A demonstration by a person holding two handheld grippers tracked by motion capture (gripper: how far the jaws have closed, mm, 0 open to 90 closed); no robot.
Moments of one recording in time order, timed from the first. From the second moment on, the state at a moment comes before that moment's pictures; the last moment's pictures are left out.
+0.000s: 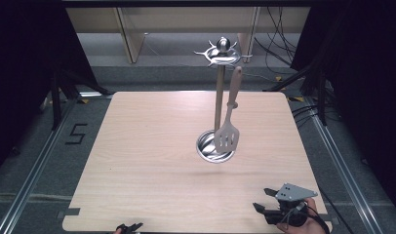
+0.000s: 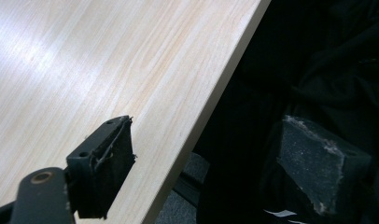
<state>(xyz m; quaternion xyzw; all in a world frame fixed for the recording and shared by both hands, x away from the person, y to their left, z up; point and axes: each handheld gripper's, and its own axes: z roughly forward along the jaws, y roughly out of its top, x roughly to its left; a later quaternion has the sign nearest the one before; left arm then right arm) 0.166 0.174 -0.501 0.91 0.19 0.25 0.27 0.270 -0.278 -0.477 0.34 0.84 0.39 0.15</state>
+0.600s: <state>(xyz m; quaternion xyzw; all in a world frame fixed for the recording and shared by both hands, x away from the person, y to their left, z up) 0.166 0.174 -0.501 0.91 0.19 0.25 0.27 0.261 -0.282 -0.483 0.35 0.84 0.38 0.15</state>
